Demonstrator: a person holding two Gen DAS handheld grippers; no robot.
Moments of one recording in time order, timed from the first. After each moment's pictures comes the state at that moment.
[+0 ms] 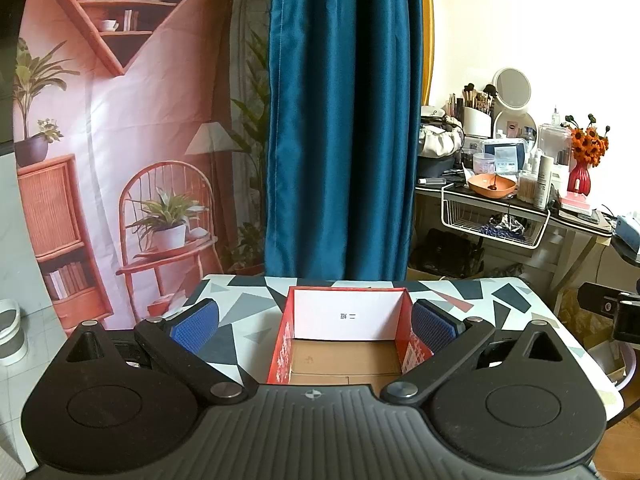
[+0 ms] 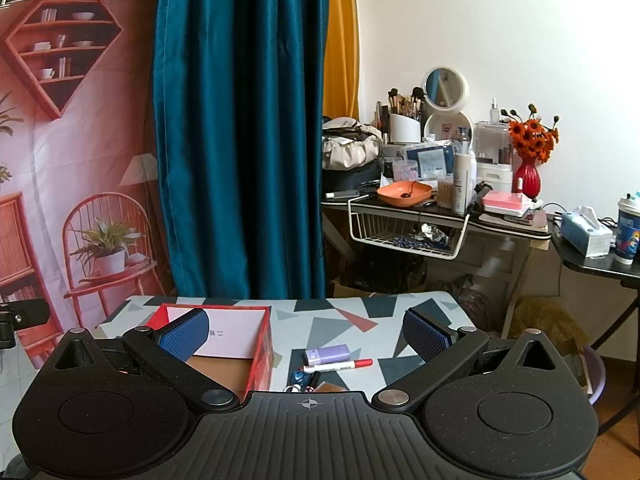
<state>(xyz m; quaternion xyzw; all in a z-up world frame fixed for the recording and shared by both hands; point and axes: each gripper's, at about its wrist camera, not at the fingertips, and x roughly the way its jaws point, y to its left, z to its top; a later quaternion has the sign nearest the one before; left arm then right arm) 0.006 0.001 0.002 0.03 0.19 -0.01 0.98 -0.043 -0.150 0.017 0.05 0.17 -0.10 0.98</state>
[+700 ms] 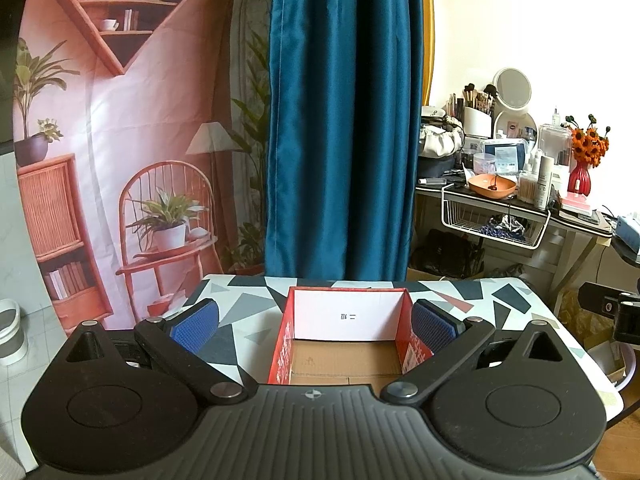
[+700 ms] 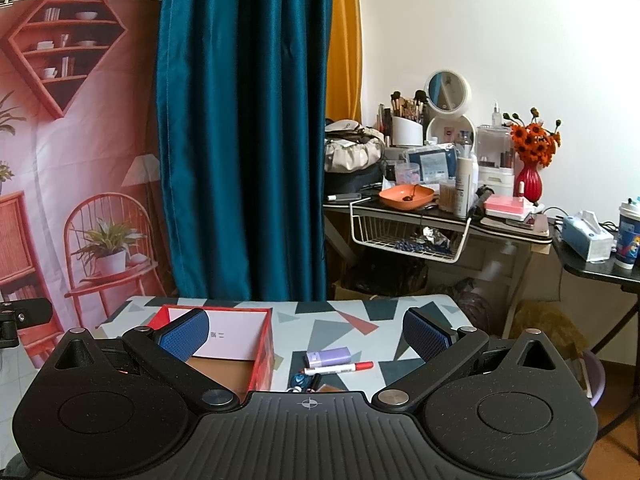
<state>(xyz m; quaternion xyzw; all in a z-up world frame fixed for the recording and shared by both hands) 0.005 0.001 0.001 0.02 0.19 -0.01 0.98 -0.044 -0.145 0.020 0.04 0.17 -0.10 0.98</state>
